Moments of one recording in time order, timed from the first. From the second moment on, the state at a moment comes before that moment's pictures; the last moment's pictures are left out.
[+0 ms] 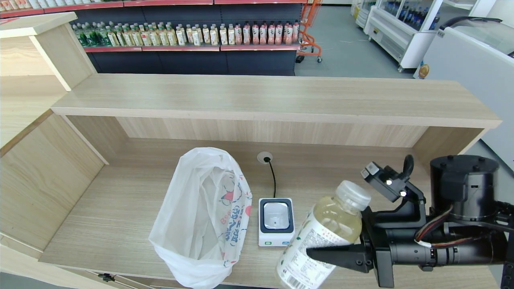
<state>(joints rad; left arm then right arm) 0.00 0.00 0.00 0.00 -0.02 0.00 0.60 1.53 -0.52 -0.67 0.68 0.06</state>
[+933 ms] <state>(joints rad) 0.00 0.00 0.00 0.00 -0.02 0.00 0.52 1.51 -0.61 -0.75 0.31 -1.13</state>
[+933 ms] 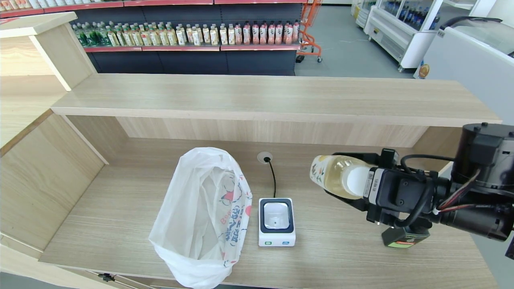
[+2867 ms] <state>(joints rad) 0.00 0.00 0.00 0.00 -0.02 -0.01 0.40 1.83 -0.27 -1.42 0.37 -1.37</state>
